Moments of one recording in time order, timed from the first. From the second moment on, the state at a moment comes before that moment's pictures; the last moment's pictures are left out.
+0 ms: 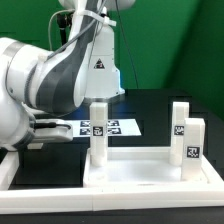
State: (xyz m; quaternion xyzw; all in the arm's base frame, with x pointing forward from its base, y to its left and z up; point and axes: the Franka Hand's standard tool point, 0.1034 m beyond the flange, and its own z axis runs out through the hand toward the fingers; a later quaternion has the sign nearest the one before) arm 0.417 -0.191 0.006 -0.88 0.06 0.46 0.07
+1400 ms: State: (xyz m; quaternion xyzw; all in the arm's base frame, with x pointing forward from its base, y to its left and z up) arm 0.460 -0.195 0.085 -0.91 0.06 0.41 0.07
